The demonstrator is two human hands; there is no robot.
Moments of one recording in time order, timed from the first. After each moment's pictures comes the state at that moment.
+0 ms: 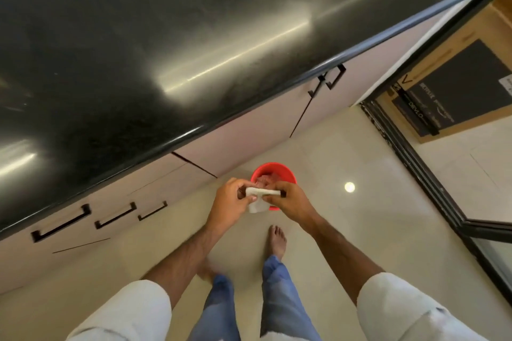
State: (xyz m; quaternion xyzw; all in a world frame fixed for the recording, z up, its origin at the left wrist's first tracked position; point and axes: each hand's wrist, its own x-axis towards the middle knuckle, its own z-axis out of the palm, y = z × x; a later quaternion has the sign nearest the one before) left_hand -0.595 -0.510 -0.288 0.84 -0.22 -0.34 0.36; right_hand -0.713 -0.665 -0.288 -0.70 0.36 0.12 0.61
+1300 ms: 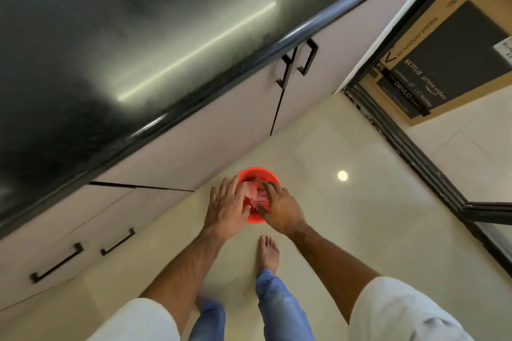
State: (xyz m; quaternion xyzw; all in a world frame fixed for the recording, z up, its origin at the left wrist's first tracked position) left_hand -0.607 -0.586 -0.466 0.86 -0.45 -0.24 0.01; right_hand -0.729 -0.717 -0.464 -0.86 0.32 0.20 0.33
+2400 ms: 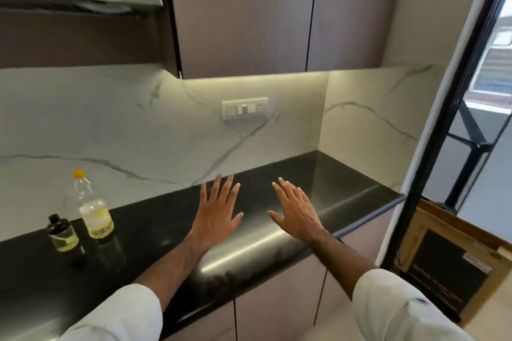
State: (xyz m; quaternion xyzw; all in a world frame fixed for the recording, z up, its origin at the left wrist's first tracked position) left_hand -0.415 -0.440 0.039 0.86 -0.45 0.23 -0.02; right_hand -0.563 -0.647 0.034 -0.97 0.15 -0.19 0.04
